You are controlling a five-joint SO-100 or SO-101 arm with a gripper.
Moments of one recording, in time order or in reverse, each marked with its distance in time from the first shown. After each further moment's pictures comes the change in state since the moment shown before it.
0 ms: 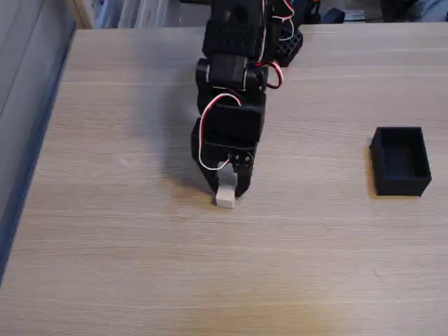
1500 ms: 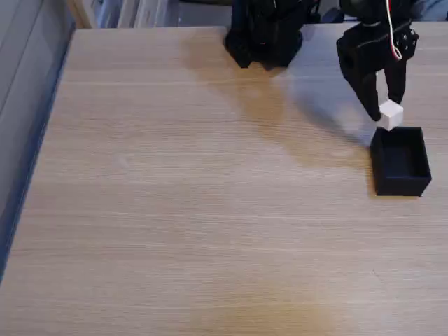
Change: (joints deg) arm -48.2 32.7 9.8 9.7 3.3
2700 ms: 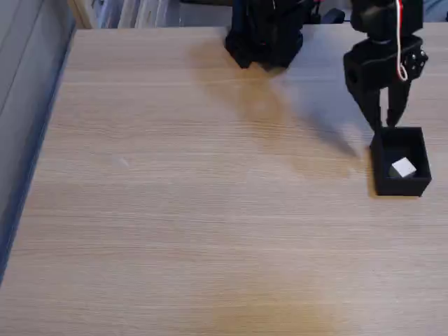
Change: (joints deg) arm 4.4 -5.7 -6.2 3.1 3.9
